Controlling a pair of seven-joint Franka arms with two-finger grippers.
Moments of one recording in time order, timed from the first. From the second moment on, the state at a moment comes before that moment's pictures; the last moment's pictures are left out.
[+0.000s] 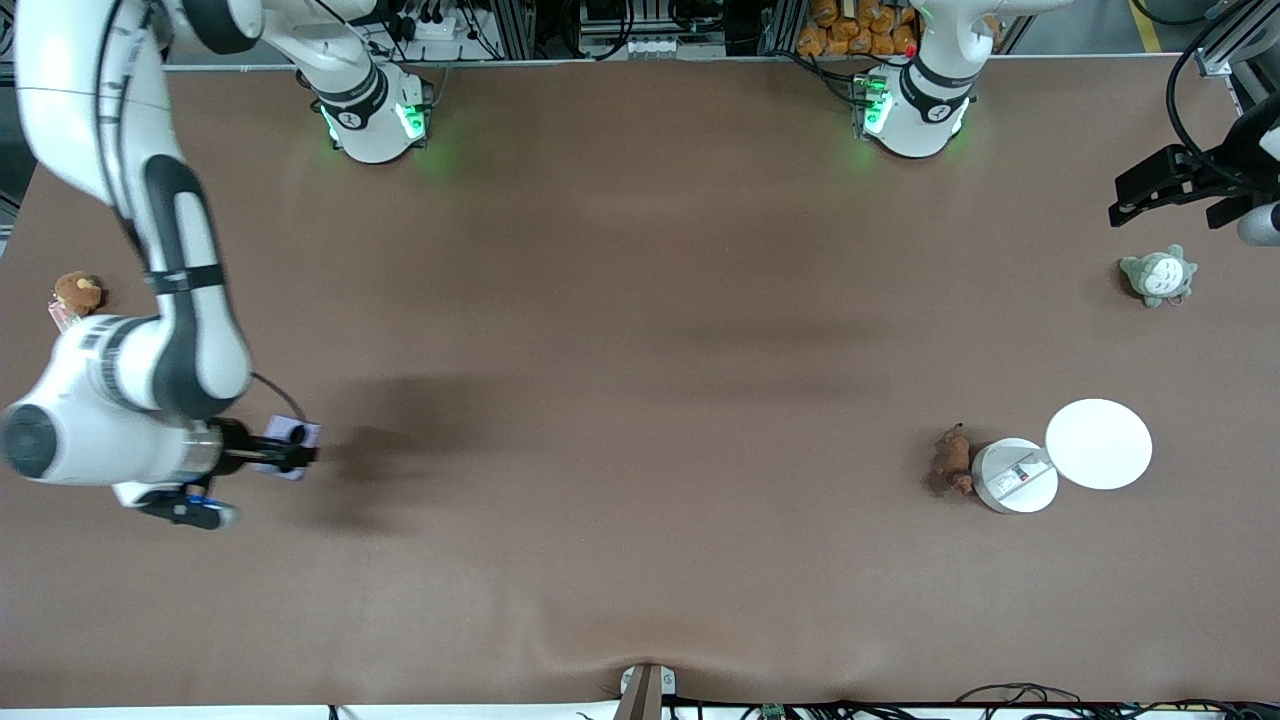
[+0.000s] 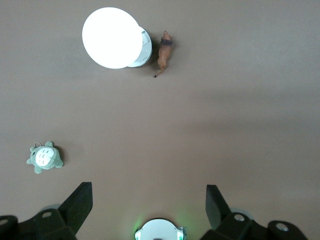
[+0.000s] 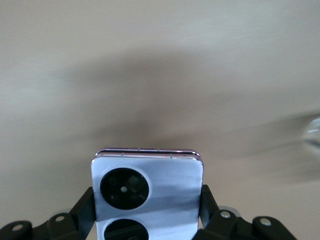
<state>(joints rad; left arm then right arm) -0.03 0.01 -0.03 -1.43 0.00 1.37 -0.03 0.02 0.65 -0.15 -1.47 0.21 1.92 -0.01</state>
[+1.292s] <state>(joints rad) -0.03 0.00 -0.02 -1.44 0.00 1.33 -0.04 -0.07 0.77 -0.14 -1.56 0.18 2.06 -0.21</state>
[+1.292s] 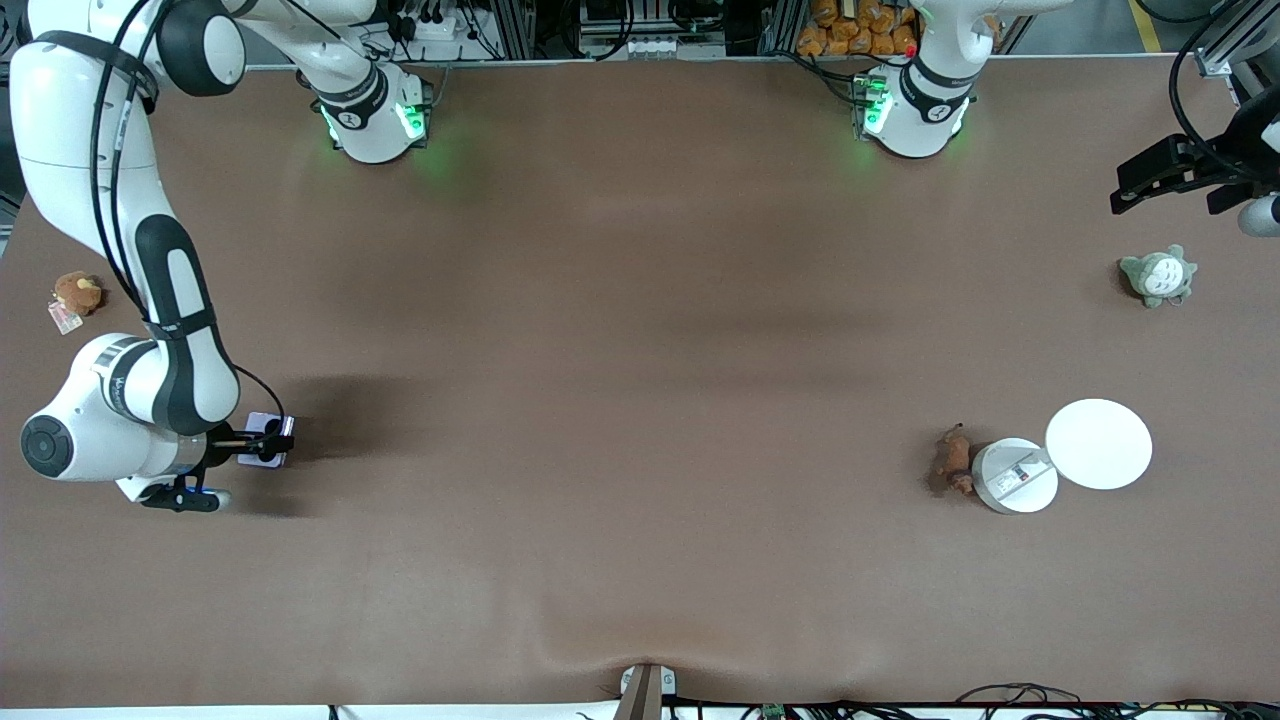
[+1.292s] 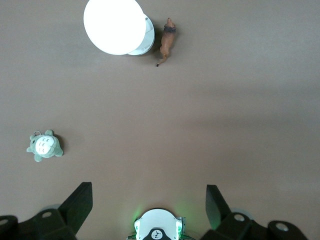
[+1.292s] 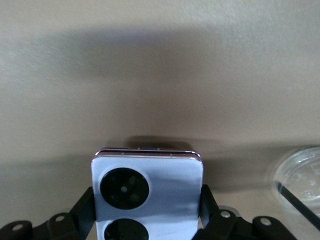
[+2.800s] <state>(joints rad) -0.03 0.00 -0.02 -1.43 0.00 1.35 -0.04 0.04 0.61 -0.12 -1.00 0.05 1.47 -0.22</state>
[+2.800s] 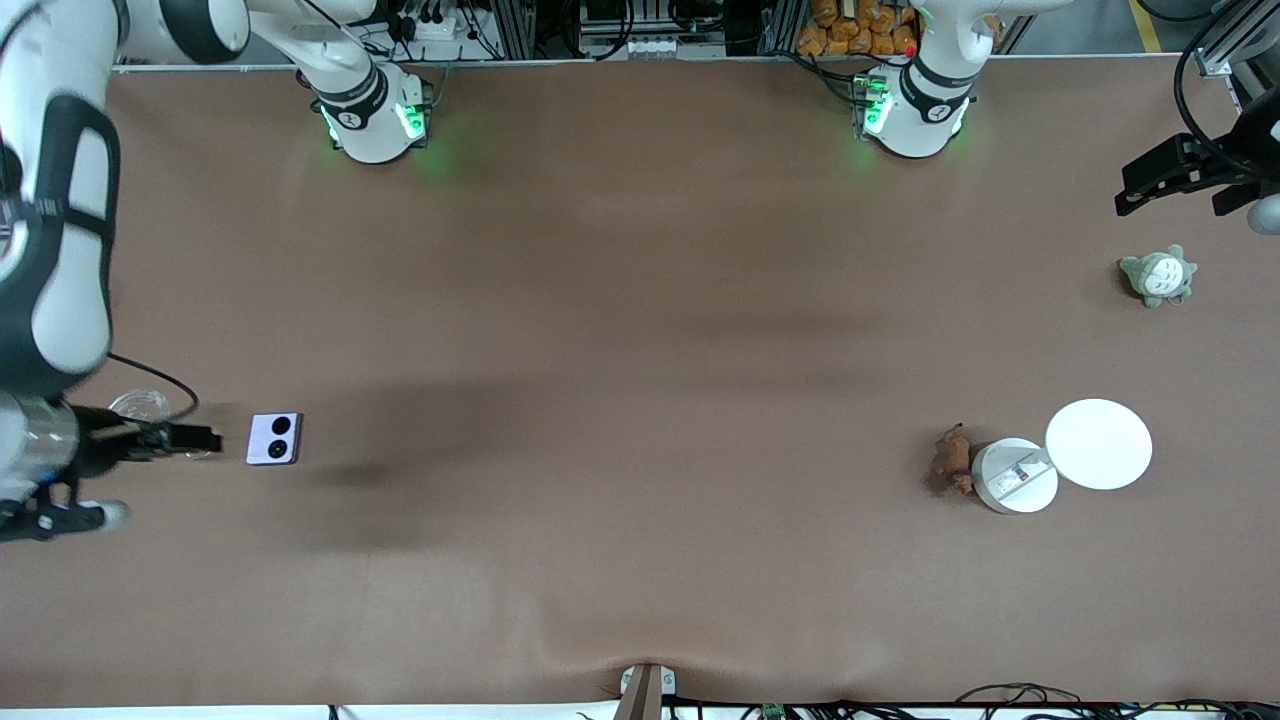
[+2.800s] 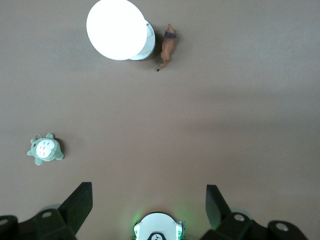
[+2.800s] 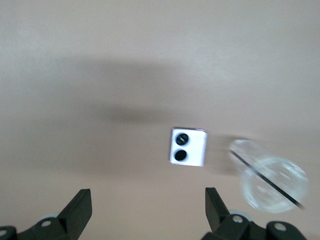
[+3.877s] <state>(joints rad) -0.03 -0.05 -0.04 -1.48 0.00 1.34 -0.04 0.05 -0.08 -0.08 -1.58 0.03 1.43 0.09</state>
